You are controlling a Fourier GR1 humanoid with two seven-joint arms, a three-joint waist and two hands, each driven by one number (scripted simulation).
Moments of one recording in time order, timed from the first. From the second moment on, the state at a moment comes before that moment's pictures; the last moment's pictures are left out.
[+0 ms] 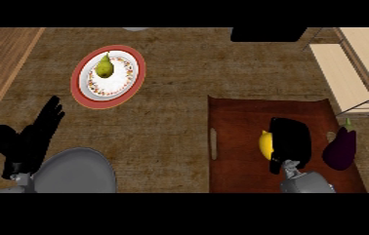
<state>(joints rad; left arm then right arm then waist) 0.00 0.31 0.14 -1.41 0.09 -0.04 0.09 -0.11 -0.19 0.28 -1.47 1.34 0.22 0.65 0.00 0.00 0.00</state>
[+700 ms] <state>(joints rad) -0.03 0.31 0.13 -1.43 0.09 -0.07 0.11 -0.58 -0.12 -0.20 -1.32 1.38 0.12 1.08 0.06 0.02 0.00</state>
